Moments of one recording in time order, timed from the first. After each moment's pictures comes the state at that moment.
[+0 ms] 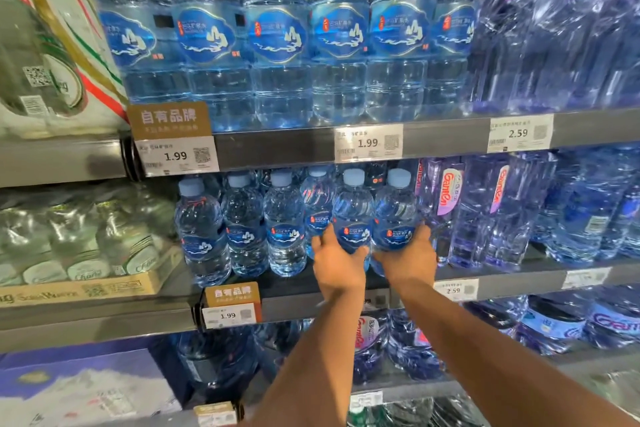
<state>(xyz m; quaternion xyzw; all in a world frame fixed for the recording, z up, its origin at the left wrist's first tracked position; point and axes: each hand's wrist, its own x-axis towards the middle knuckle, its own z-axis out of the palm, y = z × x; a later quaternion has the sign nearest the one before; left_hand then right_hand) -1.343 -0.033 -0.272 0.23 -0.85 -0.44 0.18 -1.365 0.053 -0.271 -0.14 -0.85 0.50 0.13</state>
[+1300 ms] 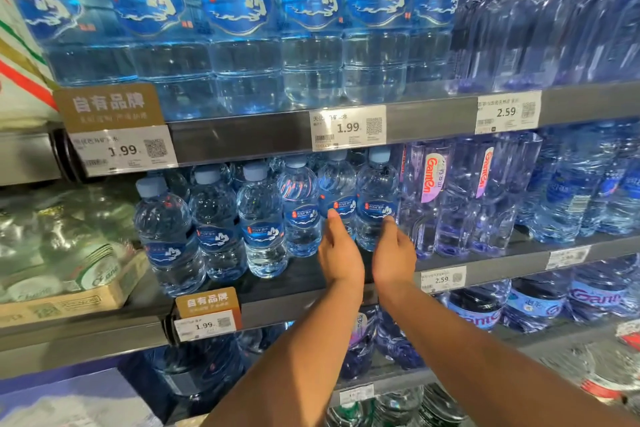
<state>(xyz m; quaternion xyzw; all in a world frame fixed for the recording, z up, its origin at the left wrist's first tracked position) -1.352 -0.007 -0.265 0.25 -0.60 -0.75 0.13 -1.369 0.042 -0.287 -0.17 -0.71 0.68 0.10</state>
